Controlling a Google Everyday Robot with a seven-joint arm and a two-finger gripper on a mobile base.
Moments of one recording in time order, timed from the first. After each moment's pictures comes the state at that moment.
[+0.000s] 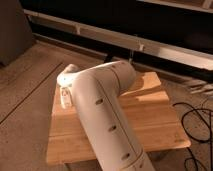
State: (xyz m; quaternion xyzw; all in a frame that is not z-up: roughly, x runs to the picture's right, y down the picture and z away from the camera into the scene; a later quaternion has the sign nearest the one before) arm -0.150 0.087 0.937 -0.19 0.26 0.59 0.74
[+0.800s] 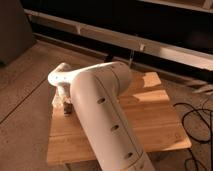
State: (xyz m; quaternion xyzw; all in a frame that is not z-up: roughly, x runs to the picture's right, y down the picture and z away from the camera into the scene) arm -0.223 0.066 0.919 -0.24 0.16 0.67 0.69
